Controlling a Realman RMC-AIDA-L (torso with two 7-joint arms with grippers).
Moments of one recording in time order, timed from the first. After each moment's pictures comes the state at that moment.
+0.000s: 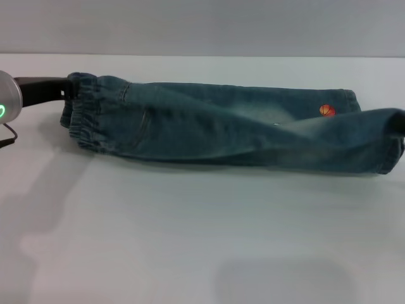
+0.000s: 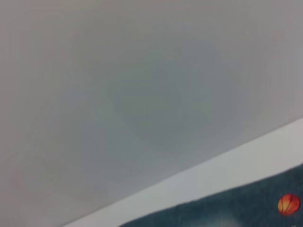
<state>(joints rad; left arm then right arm) -0.22 -2.06 -1.67 -1.55 2.59 -0.83 0.17 -0.06 2.08 1.97 1.28 -1.52 1.08 -0.92</state>
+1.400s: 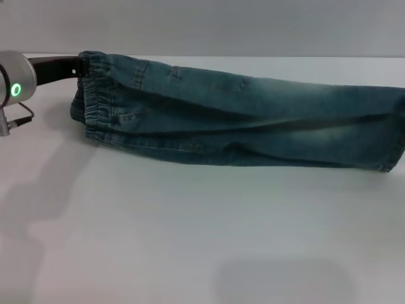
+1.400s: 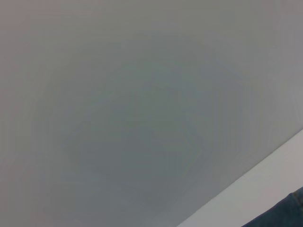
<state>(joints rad) -0.32 -2.06 -1.69 -1.40 2.54 -0.71 0.18 0.11 2.07 2.15 0.92 -1.37 1.10 -1.01</state>
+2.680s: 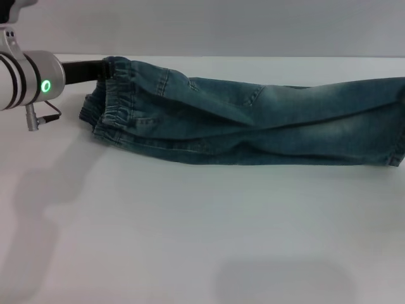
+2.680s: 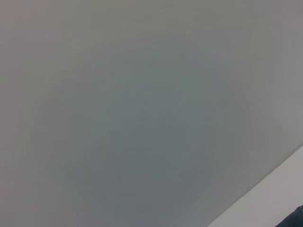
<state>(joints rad) -0.45 -2.06 -1.69 -1.23 2.50 -0.68 0.19 0.21 2.07 2.27 0.79 -1.38 1.11 -1.05</state>
